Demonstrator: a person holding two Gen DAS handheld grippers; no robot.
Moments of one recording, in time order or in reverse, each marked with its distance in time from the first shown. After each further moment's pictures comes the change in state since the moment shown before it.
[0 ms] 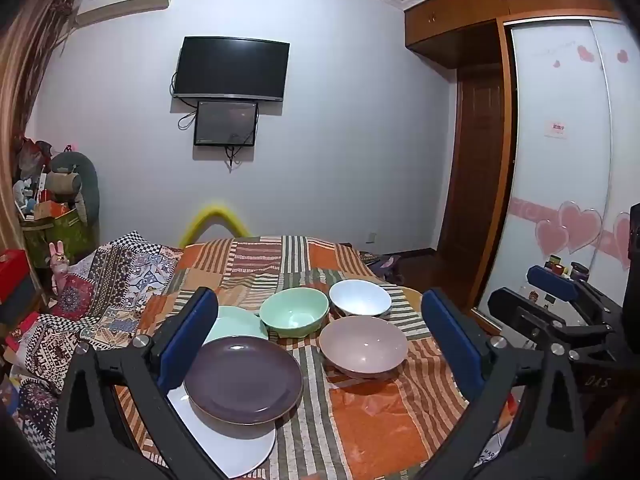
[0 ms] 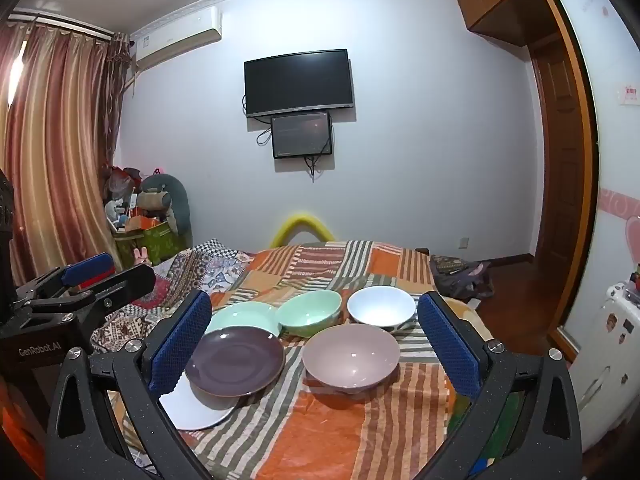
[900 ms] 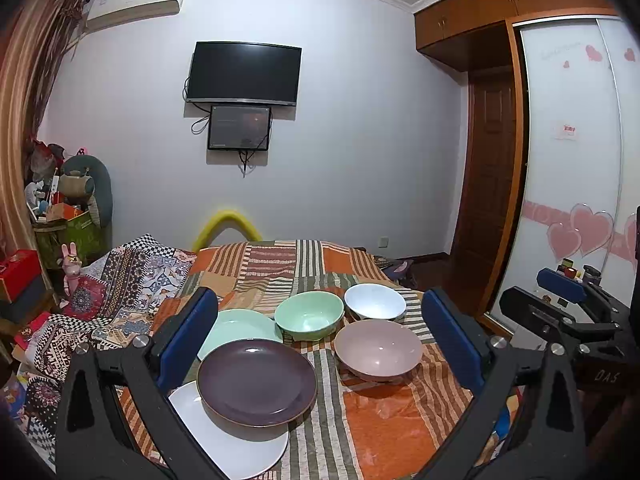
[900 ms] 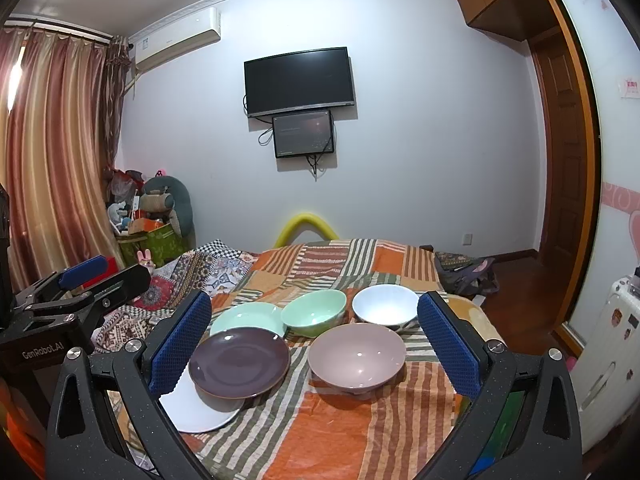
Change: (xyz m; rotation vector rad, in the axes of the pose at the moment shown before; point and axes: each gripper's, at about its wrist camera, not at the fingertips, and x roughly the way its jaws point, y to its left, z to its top) left arm -0.001 0.003 -0.002 0.003 -0.025 0.053; right arm 0.003 0.002 0.003 0.017 -0.001 0.011
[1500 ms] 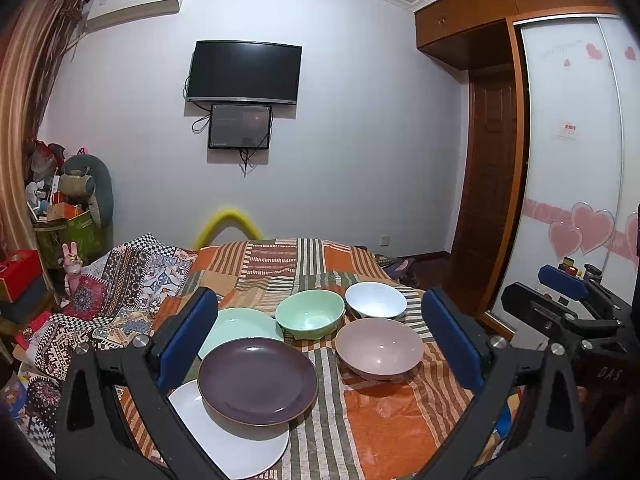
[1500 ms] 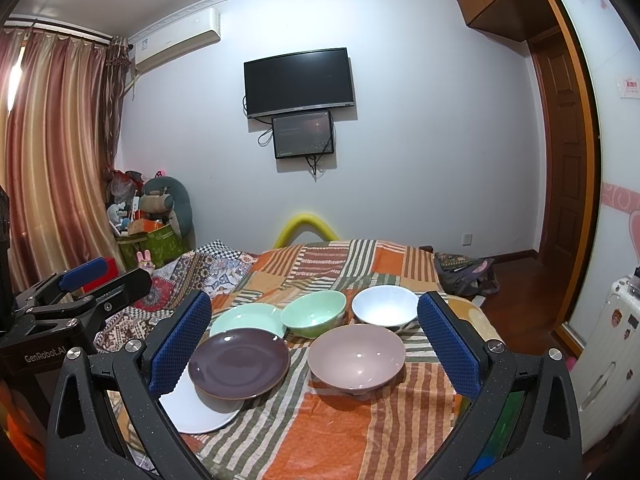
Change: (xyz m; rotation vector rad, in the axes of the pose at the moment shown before) left arm 0.001 0.001 -0.002 0.000 0.007 -0.001; right arm 0.000 0.000 0.000 0.002 -0.002 0.000
